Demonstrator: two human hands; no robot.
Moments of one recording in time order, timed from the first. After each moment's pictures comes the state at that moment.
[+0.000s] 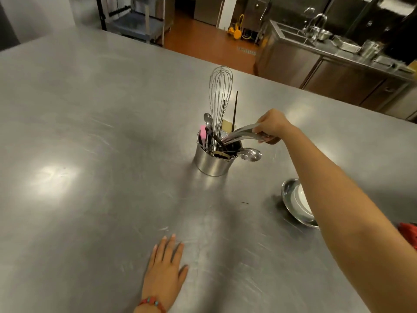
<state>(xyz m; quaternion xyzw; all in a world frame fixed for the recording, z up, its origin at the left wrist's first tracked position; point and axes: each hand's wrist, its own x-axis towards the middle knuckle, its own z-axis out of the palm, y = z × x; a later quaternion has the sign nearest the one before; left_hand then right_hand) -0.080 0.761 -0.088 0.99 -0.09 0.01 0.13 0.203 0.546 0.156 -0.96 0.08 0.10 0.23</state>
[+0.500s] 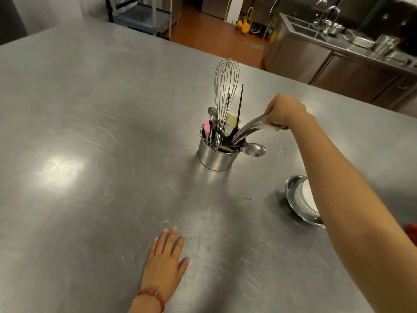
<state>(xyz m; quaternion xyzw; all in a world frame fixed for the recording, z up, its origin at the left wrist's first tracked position) -0.078 0.760 -0.087 0.99 -0.10 -0.01 0.08 0.212 0.542 0.168 -1.00 0.00 0.00 0.04</state>
